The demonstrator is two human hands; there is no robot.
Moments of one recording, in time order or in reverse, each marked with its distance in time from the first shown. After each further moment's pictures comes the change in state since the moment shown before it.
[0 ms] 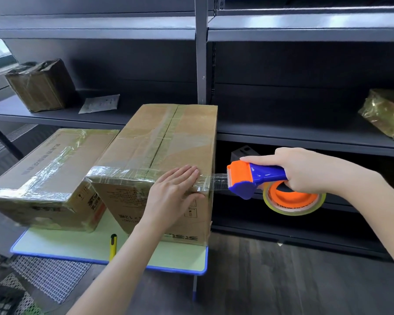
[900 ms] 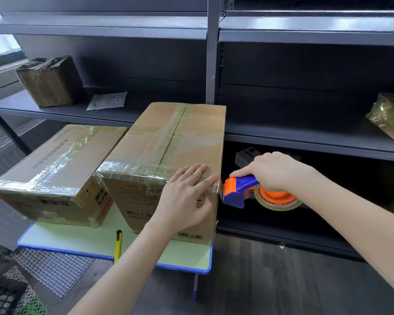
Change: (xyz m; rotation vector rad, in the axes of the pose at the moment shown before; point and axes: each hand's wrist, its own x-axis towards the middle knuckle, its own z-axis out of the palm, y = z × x) left_hand -0.002 0.013 -0.012 -0.016 -0.168 -0.044; right_hand 0.051 -0.038 0.016 -0.362 -0.111 0.049
